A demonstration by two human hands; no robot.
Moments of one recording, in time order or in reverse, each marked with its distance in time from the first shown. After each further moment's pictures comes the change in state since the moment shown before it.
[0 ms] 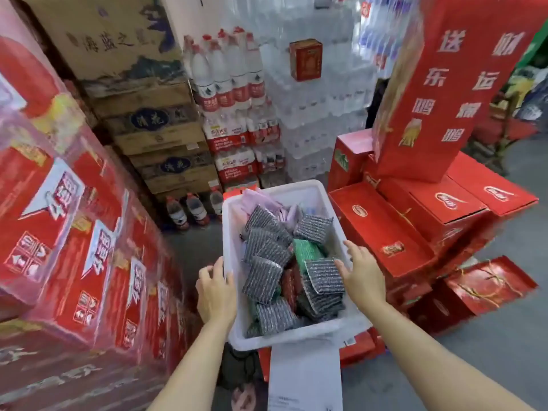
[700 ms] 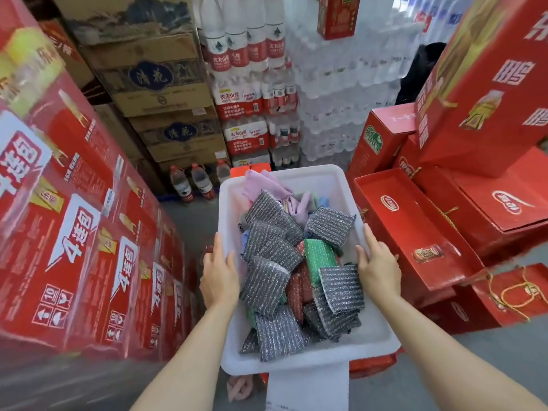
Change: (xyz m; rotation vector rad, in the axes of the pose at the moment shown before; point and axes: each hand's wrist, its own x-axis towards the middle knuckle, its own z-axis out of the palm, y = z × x) left_hand 0.055 -0.018 0.050 0.016 0.007 -0.097; right_hand 0.056 0.022 0.056 -0.005 -0.020 0.130
